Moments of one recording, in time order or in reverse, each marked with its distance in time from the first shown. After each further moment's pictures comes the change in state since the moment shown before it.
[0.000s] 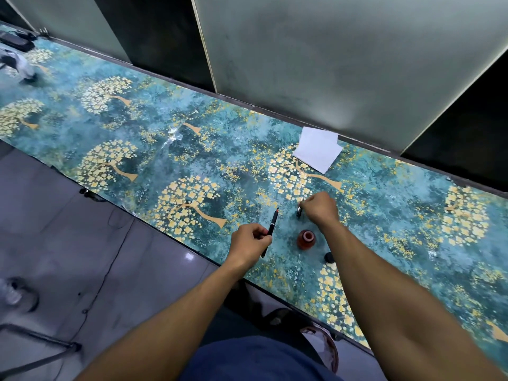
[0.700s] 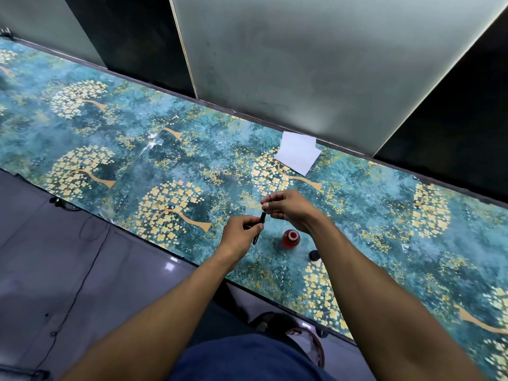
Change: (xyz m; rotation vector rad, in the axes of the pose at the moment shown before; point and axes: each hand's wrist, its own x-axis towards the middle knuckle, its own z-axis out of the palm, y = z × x) left_hand 0.016 0.012 0.005 -0.276 -0.071 0.091; right_hand -0.032 -0.025 -0.004 0.535 -0.425 -0.151
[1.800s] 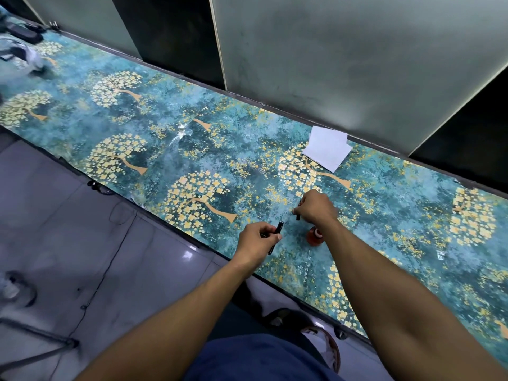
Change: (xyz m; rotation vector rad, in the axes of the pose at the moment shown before) left_hand -0.021 -0.029 -0.016 0.070 0.051 -0.074; right_hand 0.023 0.016 0.016 -0.906 0.316 0.115
